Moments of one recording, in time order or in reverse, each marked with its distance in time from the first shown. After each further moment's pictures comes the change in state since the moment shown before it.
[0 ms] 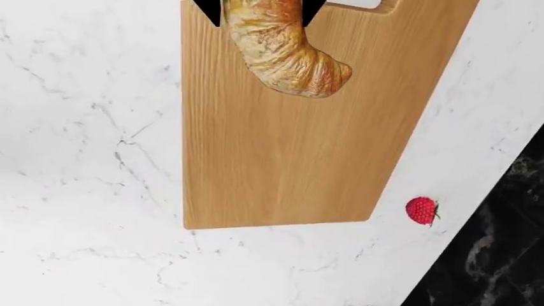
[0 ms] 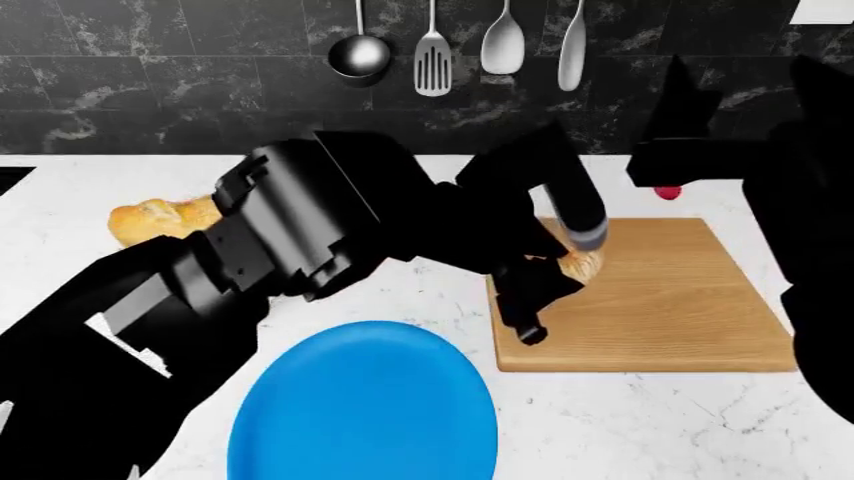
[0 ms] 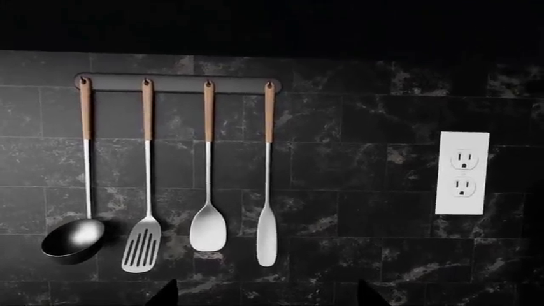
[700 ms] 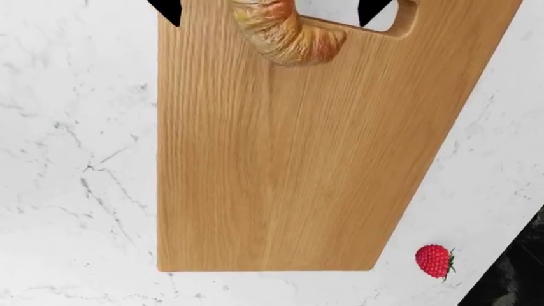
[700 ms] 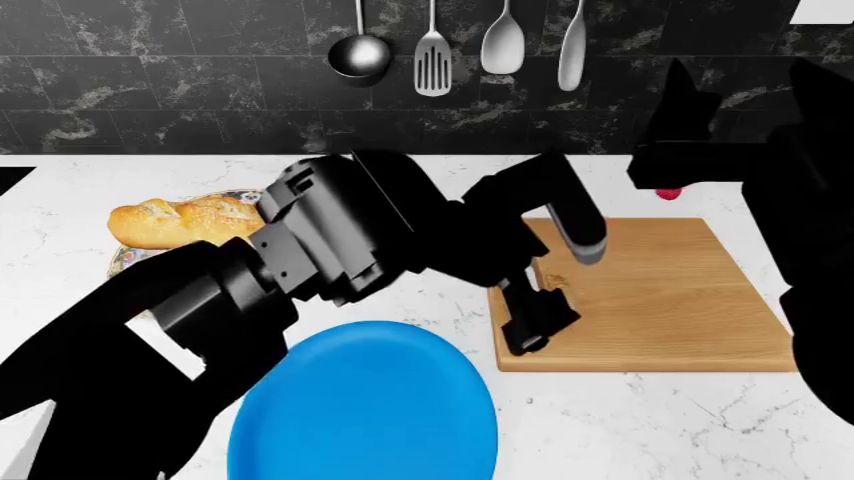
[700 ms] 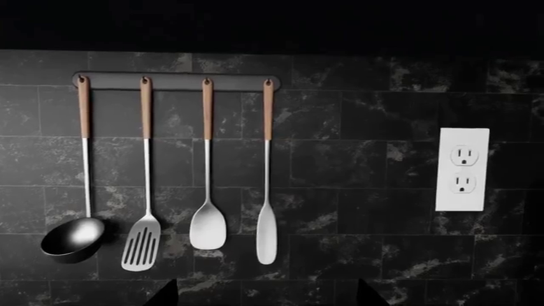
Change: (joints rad) left arm 0.007 0.067 0.072 -0.148 0.020 0.021 0.007; right arm -0.015 0.010 -0.007 0.005 -0.003 -0.026 -0.004
